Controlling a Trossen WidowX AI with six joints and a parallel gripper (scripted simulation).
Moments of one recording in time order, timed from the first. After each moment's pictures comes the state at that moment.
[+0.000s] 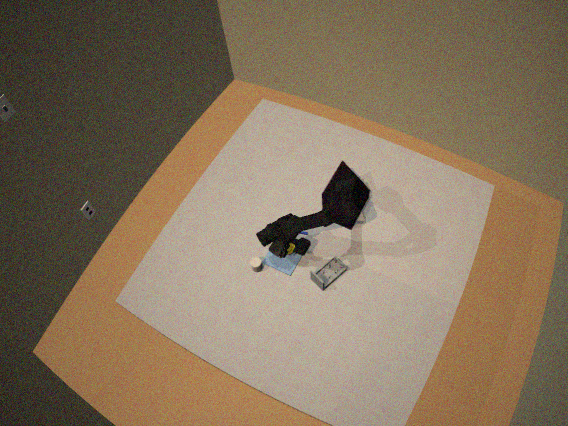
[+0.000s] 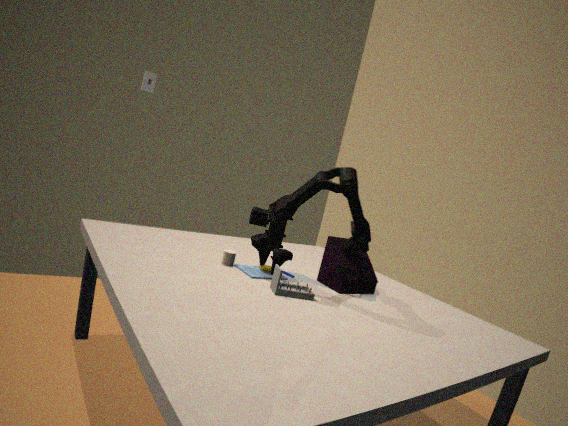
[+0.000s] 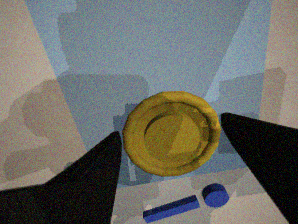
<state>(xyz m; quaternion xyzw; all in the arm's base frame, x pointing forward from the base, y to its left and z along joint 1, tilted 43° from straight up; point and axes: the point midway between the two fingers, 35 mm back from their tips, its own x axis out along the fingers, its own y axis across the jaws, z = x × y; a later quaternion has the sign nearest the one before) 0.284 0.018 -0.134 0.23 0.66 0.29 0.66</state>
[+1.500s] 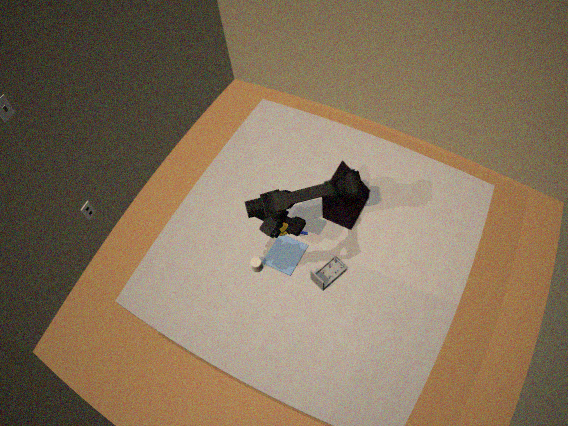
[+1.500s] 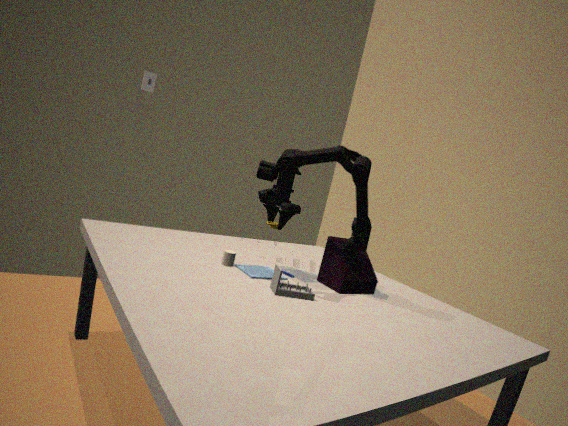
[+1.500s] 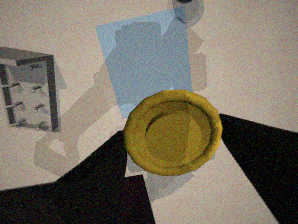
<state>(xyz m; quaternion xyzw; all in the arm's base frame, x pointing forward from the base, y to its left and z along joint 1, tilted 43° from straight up) 0.297 -0.098 -0.020 0.23 0.66 0.28 0.65</state>
